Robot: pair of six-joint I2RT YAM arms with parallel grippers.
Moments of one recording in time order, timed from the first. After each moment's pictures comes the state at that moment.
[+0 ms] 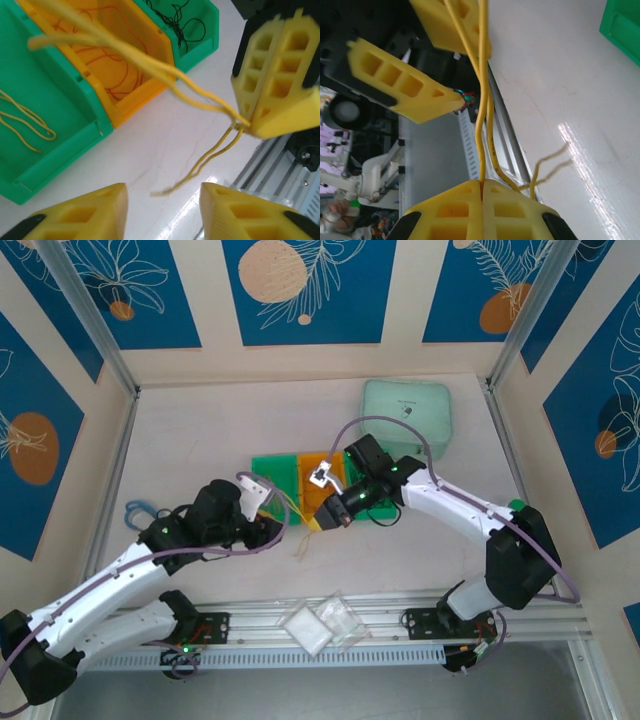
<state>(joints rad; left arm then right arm) -0.77 0.86 0.76 -0.58 0.19 -0.28 0.64 1.47 1.07 -0.65 -1.03 0.11</state>
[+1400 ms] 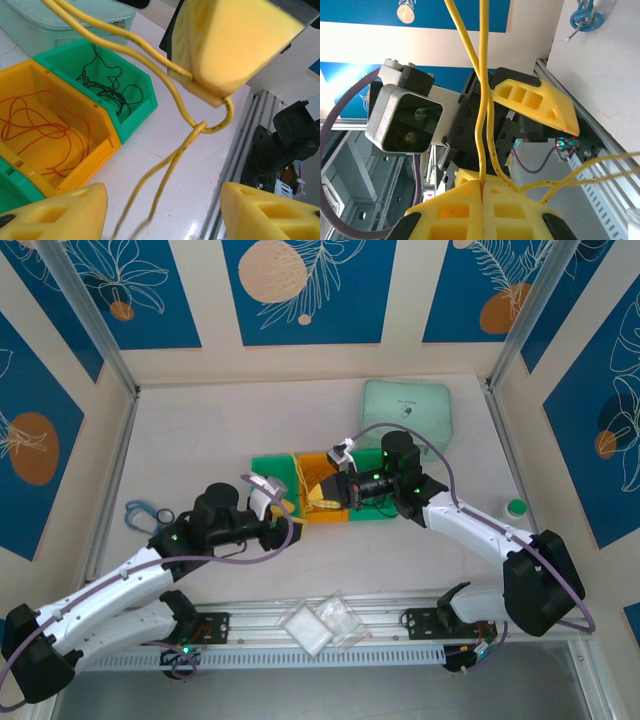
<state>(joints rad) -0.81 0.86 0.64 -0.17 0.34 -0.26 0.57 1.30 0.80 0.29 -1.18 1.29</state>
